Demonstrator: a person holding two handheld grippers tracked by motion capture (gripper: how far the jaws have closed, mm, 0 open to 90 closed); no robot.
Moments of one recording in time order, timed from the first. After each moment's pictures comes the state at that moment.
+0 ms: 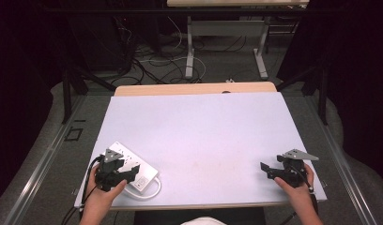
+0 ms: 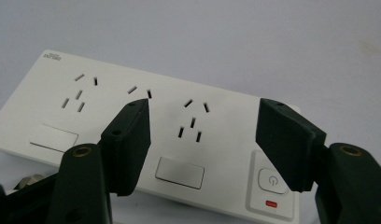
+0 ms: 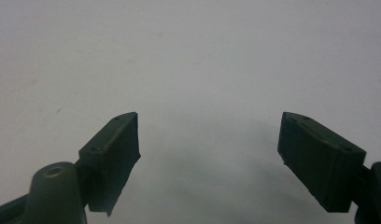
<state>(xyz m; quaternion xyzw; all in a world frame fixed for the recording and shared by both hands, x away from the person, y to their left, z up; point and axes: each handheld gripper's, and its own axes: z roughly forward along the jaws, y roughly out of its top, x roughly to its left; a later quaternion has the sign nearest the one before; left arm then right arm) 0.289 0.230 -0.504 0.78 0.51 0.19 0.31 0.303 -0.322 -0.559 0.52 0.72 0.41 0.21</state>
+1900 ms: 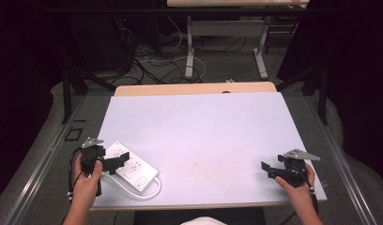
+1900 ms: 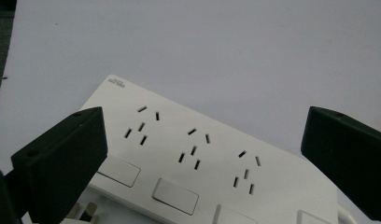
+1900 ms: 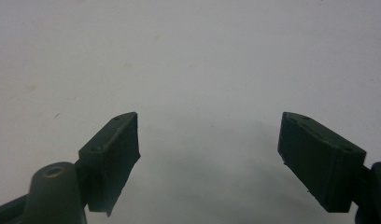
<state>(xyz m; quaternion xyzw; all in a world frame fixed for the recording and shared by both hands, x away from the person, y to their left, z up) 0.318 0.279 -0.499 0.70 0.58 0.17 0.38 0.303 -0.325 -0.558 0.52 0.71 0.42 0.21</state>
